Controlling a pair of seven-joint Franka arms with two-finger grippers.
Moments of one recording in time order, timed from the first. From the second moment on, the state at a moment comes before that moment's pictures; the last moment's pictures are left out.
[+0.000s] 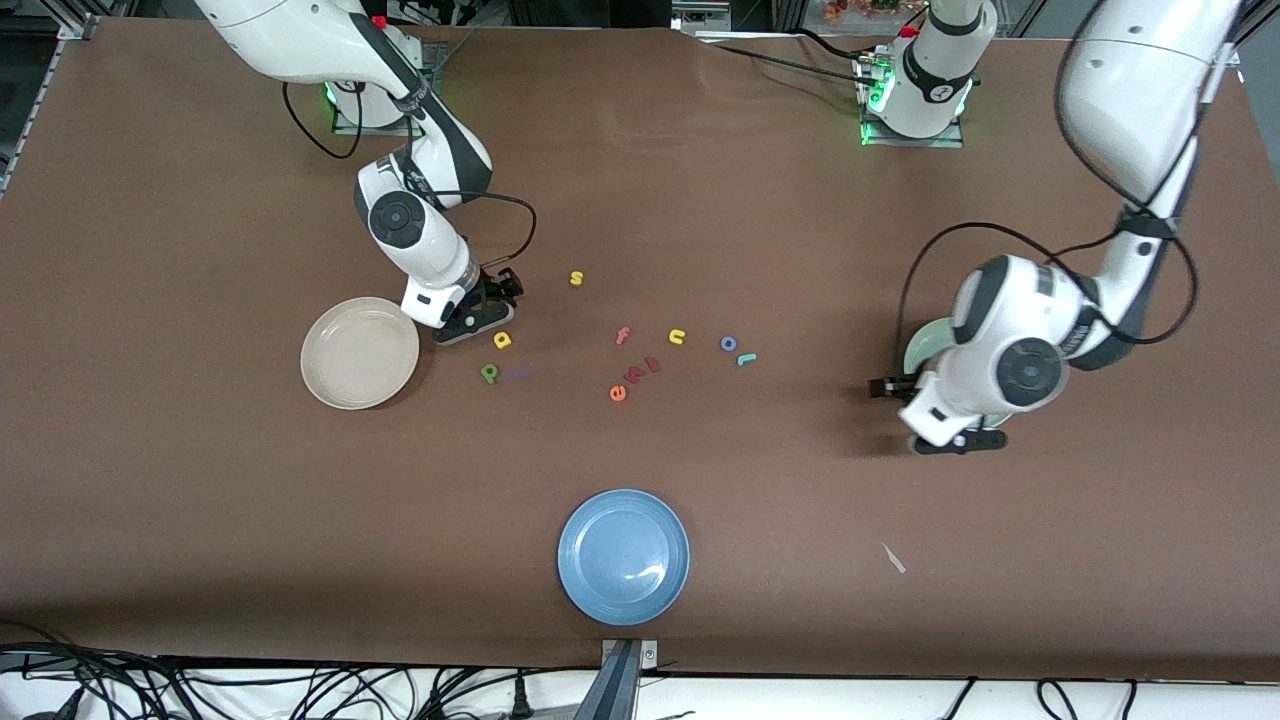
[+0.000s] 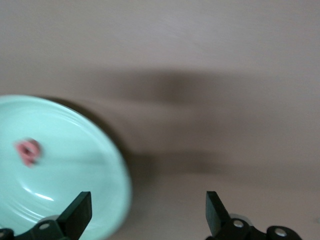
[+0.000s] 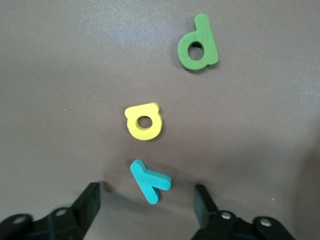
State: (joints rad) left arm 0.06 0.58 -0.33 -1.73 0.18 2.04 -0.49; right arm 0.22 0.42 0.27 -2.30 -0.03 2.71 0.12
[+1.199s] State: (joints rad) left arm -0.22 0.72 -0.33 -1.75 0.16 2.32 -0.97; right arm 0.23 0.42 0.25 -2.30 -0.08 2.72 0.12
